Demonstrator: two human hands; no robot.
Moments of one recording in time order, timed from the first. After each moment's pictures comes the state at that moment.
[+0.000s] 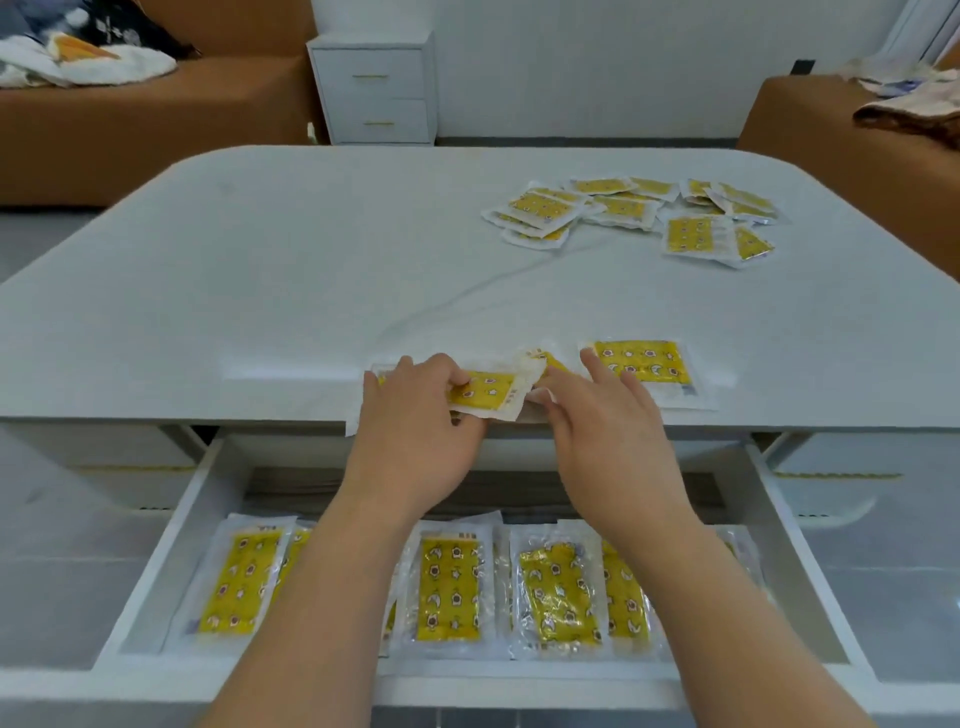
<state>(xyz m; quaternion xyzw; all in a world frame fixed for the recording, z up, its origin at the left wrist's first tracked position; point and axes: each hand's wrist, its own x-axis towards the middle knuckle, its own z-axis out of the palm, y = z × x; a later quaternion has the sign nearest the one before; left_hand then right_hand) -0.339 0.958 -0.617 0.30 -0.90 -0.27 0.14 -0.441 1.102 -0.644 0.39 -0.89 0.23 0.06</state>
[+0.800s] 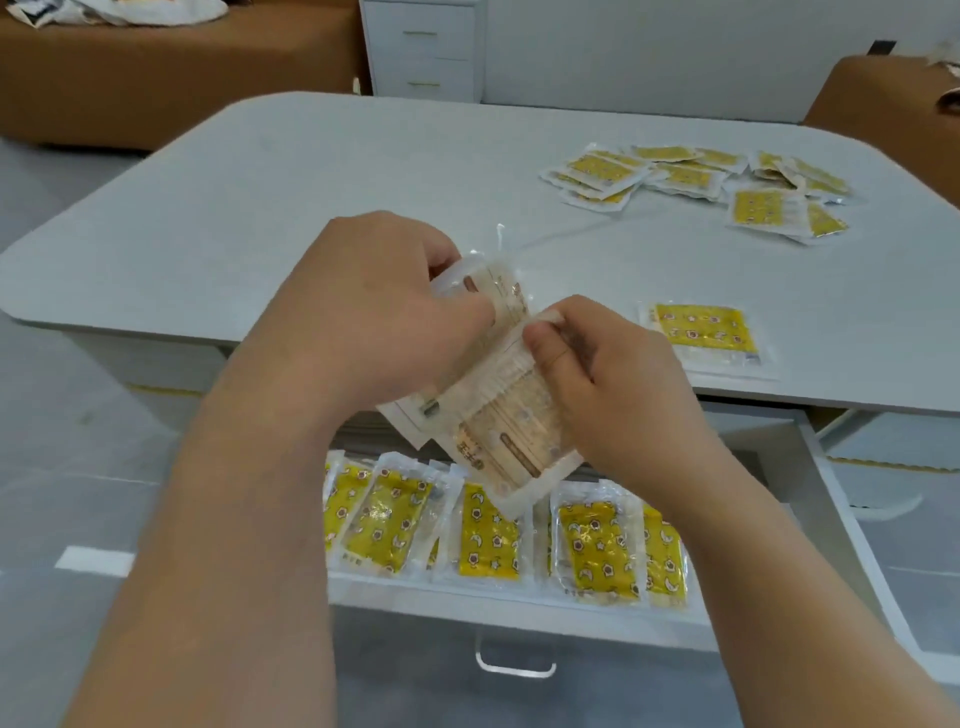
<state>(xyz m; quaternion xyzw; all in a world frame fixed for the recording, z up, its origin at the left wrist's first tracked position) -0.276 0.942 -0.525 0.30 -0.91 -0.23 0.16 -0.391 1.079 -0.590 0.42 -0.82 0.40 -0.07</state>
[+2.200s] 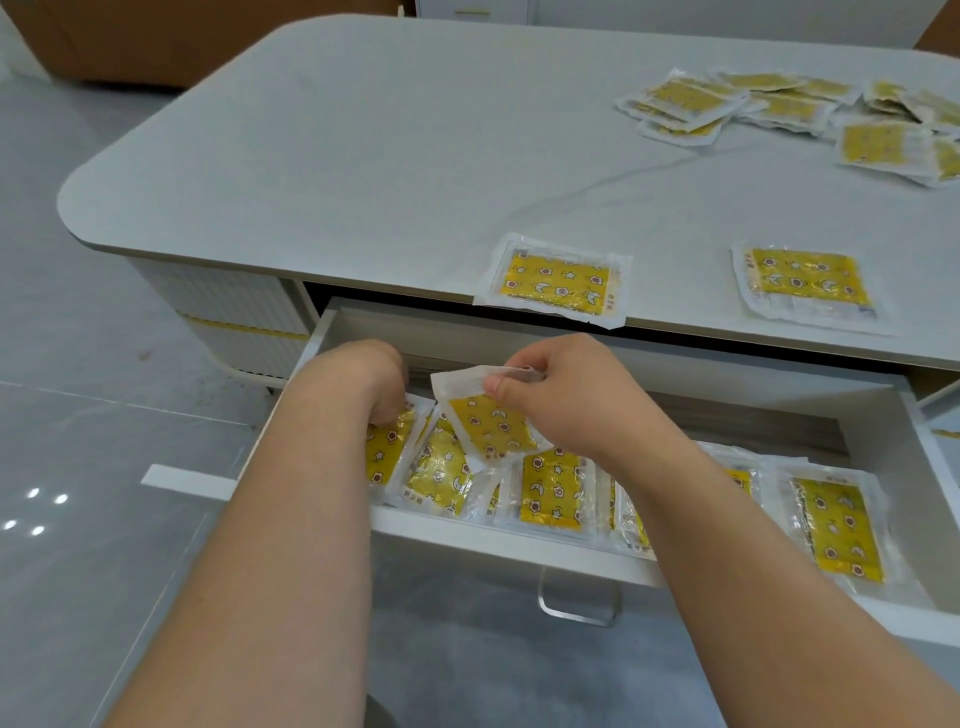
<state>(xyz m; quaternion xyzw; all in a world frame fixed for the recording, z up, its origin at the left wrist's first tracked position) -0.251 0.844 -0.676 0.42 -0.86 -0.11 -0.28 -0.352 1.024 -0.646 0.37 -0.83 0.30 -0.29</state>
